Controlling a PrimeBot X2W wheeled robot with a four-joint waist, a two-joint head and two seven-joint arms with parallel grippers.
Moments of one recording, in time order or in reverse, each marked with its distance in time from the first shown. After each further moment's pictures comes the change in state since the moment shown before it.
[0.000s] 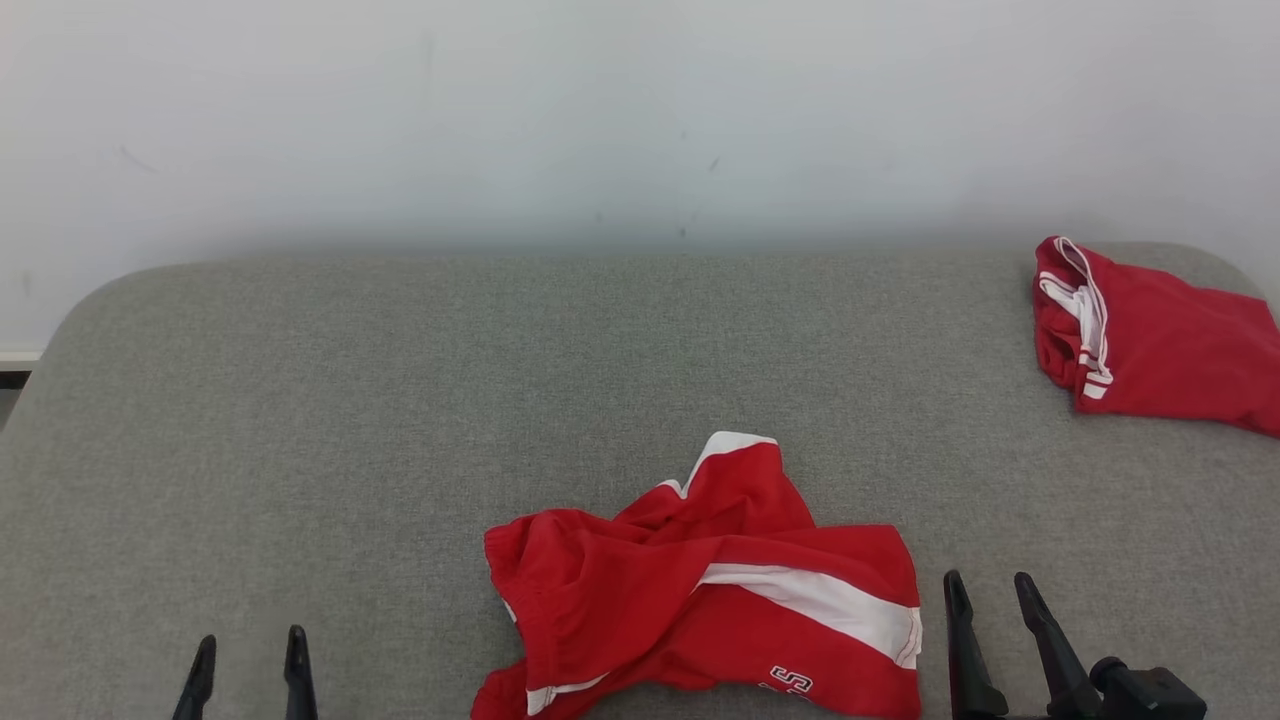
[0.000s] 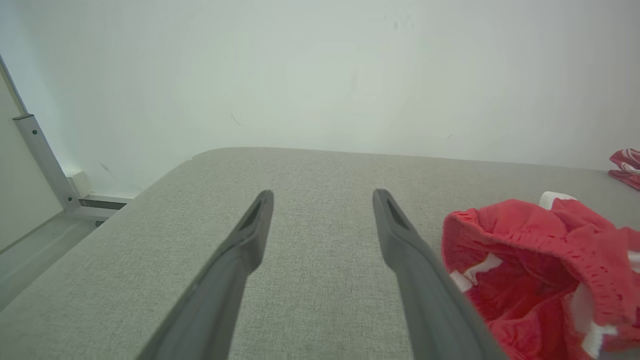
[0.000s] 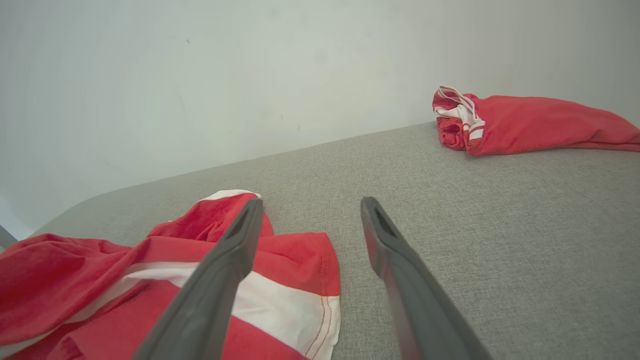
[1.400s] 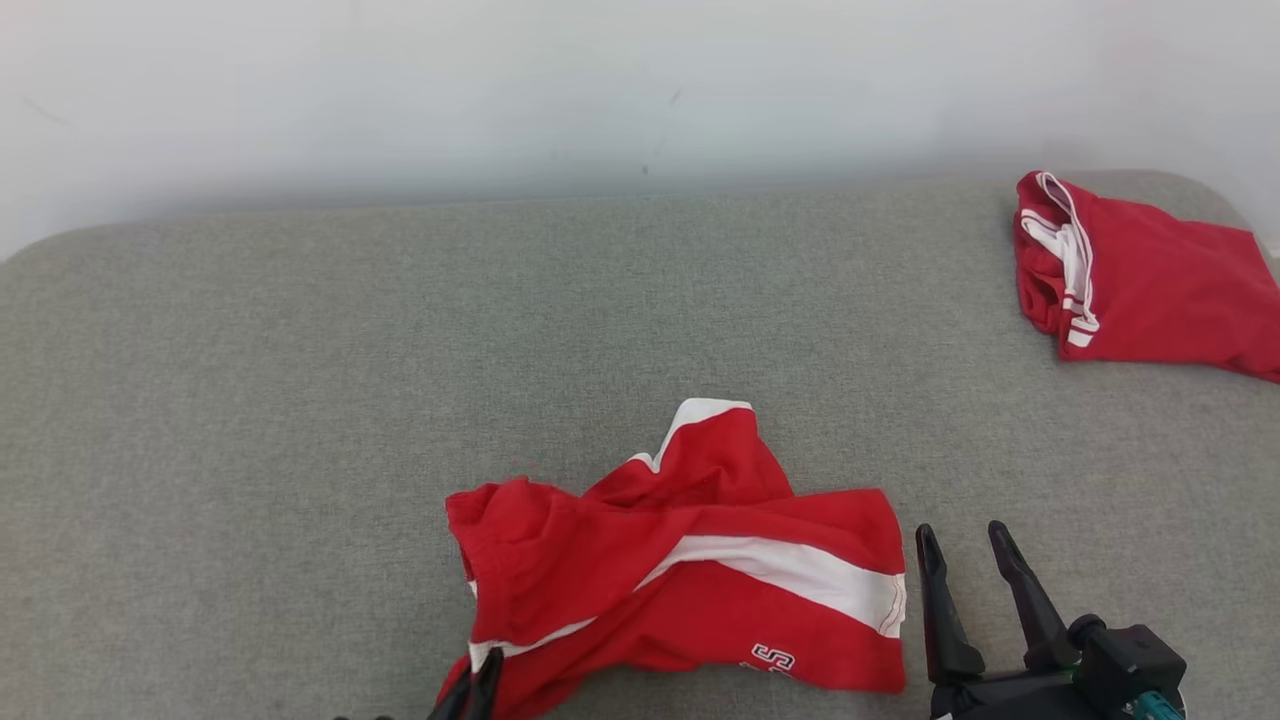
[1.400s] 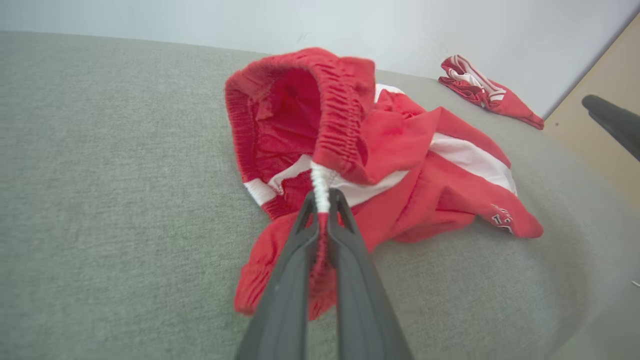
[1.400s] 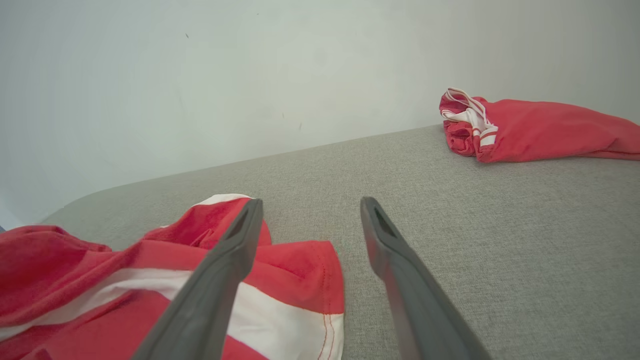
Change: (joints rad) left arm -0.176 0.237 -0.627 0.145 -0.394 0.082 0.000; right arm -0.056 -0.005 0.044 -0.031 -0.021 0.000 0.000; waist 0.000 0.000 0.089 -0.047
